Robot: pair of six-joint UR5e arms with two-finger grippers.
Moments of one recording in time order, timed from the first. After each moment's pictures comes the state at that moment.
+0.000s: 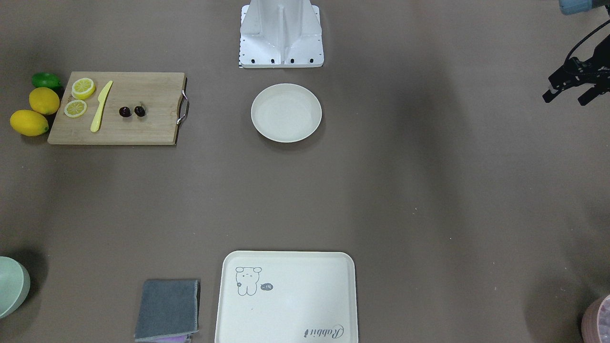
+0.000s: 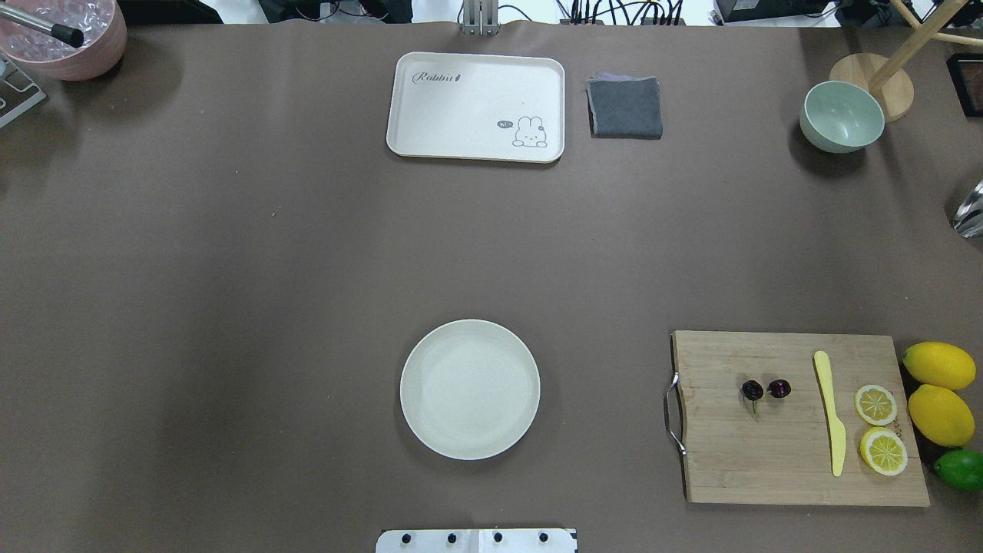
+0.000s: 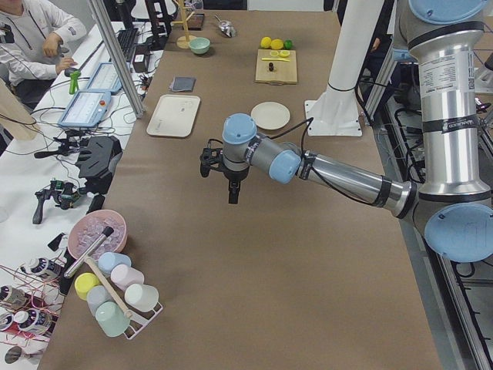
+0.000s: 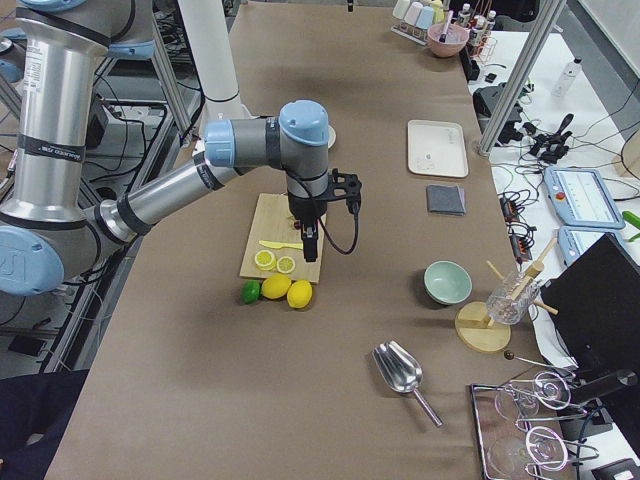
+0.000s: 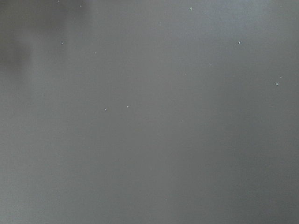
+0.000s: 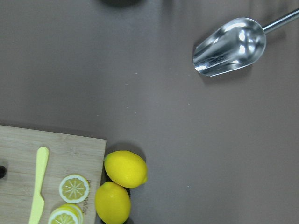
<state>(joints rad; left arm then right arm) -1.30 -1.42 -2.03 -1.76 -2.38 -0.53 1.46 -1.74 2.31 -2.02 2.25 0.04</state>
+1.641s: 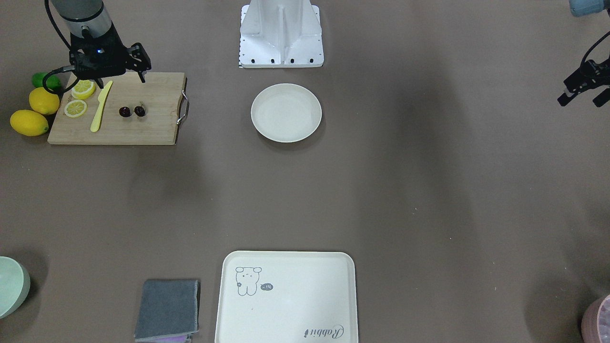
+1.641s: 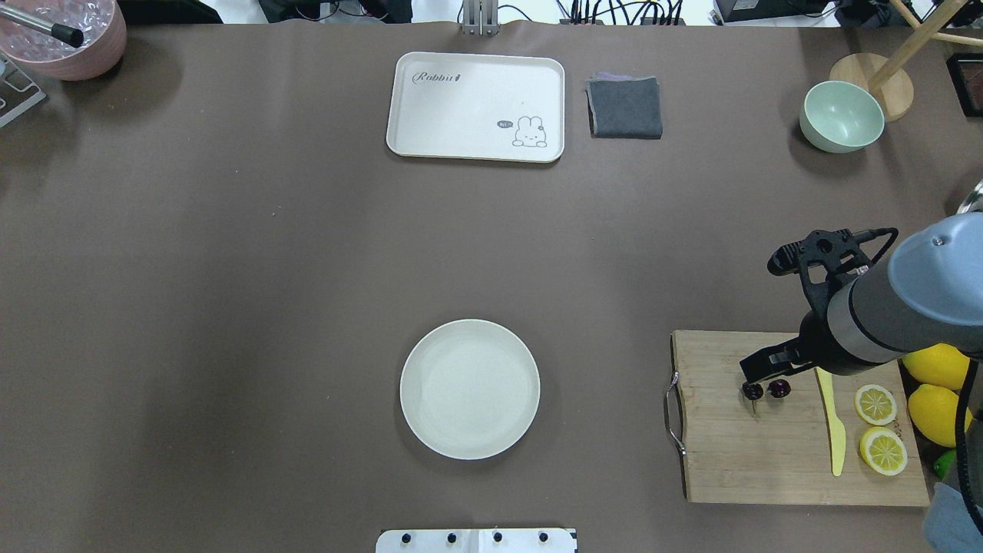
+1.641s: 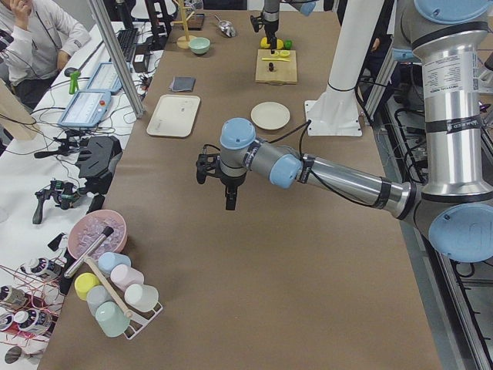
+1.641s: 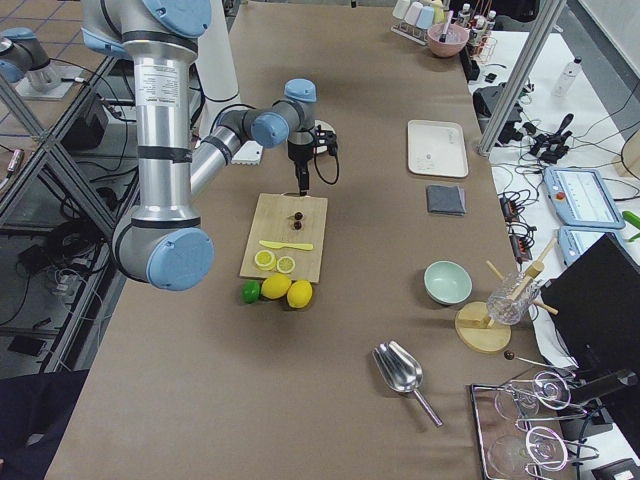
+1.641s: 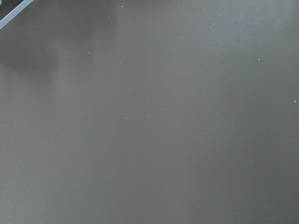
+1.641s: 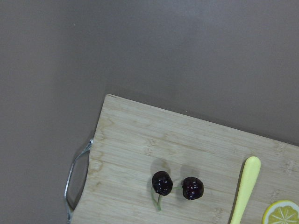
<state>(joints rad) -1.34 -1.42 -2.00 -1.76 -2.37 -0.53 0.59 -1.62 2.26 -1.63 1.94 0.85</state>
